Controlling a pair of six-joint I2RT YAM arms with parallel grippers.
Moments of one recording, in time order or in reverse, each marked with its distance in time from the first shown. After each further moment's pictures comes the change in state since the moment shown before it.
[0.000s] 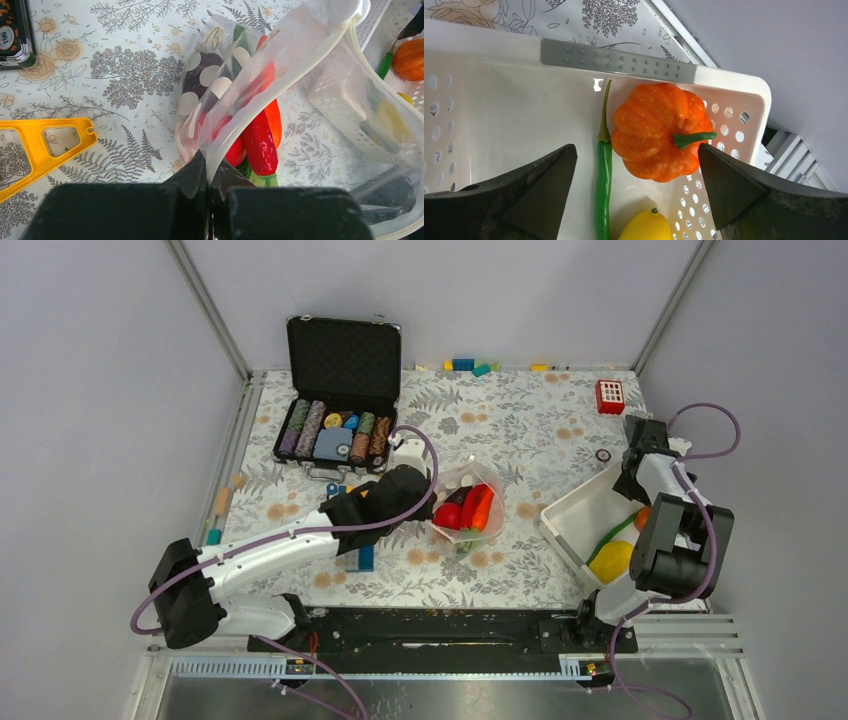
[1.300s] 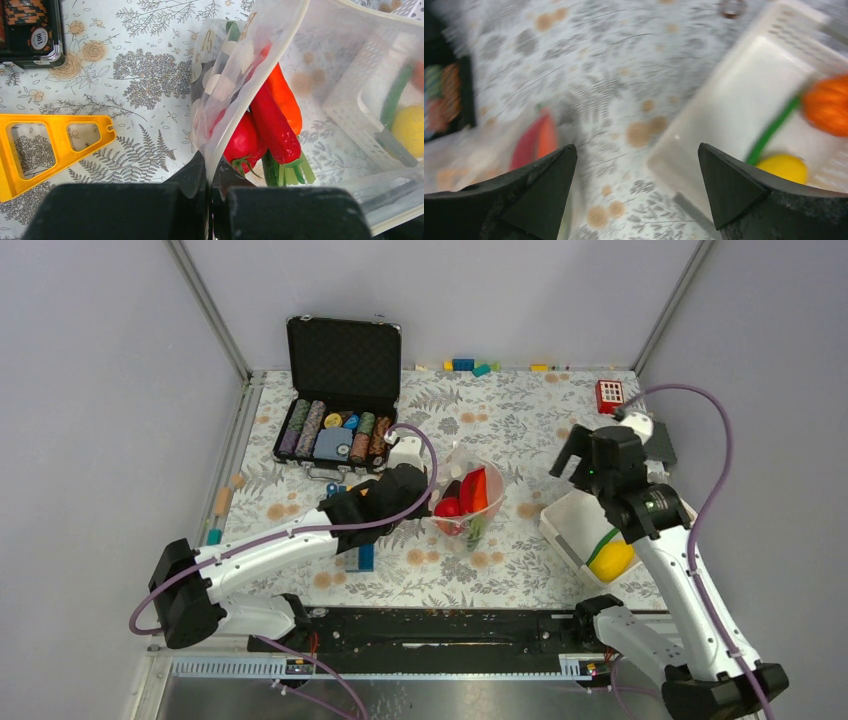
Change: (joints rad) left arm -0.001 0.000 0.030 -0.062 -0.074 -0.009; right arm 0.673 -0.642 0.088 -0.205 -0.270 0.216
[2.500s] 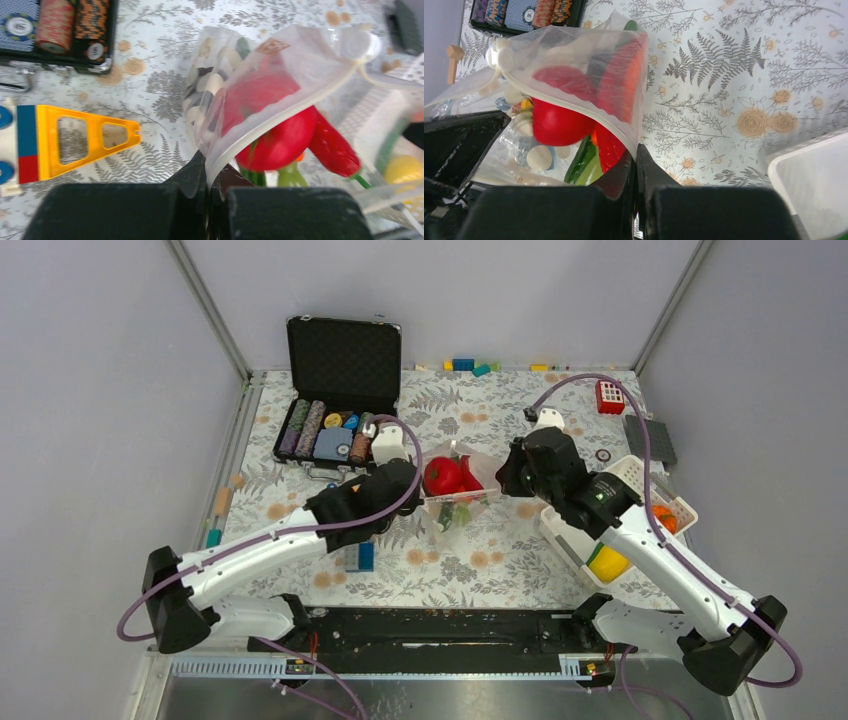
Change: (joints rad) left arm -0.006 -0.066 0.056 -0.099 -0.148 -0.093; right arm 0.307 0.141 0.009 0.133 -0.115 0.064
